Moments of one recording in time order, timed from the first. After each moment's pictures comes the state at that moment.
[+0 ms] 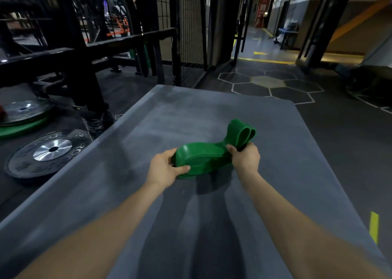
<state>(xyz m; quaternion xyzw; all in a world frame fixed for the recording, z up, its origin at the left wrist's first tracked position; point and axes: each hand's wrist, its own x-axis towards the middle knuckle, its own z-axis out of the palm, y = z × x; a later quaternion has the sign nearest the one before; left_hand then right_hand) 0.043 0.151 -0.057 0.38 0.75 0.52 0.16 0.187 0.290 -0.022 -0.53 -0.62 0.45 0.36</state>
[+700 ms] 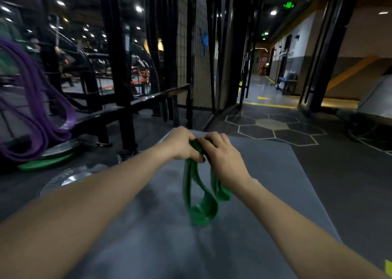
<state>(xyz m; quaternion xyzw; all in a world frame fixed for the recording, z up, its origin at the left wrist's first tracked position) 0.083 0.098 0.173 0.48 0.82 0.29 0.12 0.195 0.187 0.120 -0.12 -0.92 -0.07 0.37</state>
